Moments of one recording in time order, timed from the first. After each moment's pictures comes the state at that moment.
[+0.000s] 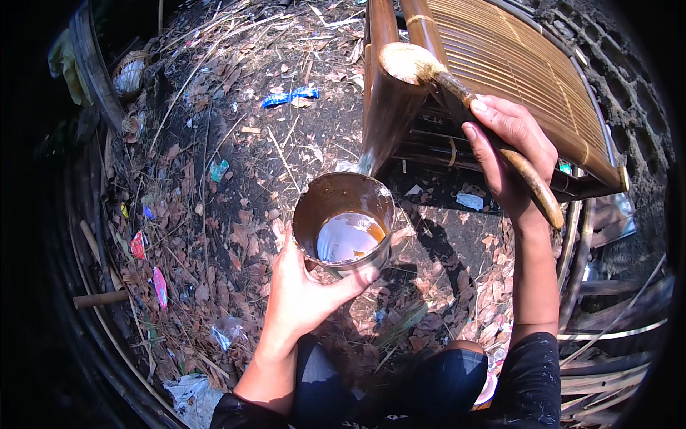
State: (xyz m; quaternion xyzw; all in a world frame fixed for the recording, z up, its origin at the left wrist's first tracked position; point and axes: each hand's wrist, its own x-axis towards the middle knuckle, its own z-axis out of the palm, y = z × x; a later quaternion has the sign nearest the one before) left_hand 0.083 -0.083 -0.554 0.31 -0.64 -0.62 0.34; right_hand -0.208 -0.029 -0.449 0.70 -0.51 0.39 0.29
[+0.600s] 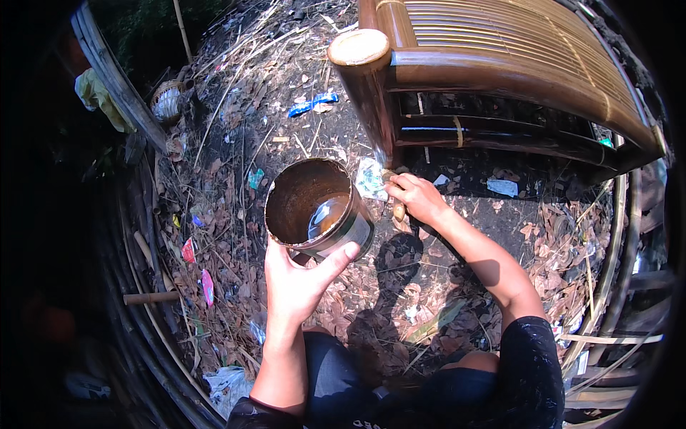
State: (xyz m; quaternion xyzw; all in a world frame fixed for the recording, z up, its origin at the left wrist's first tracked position) left_hand 0.064 -0.054 -0.546 0.35 -0.66 -0.55 0.39; right_hand -0.243 -0.058 -0.747 0.75 -0.61 0.24 0.10
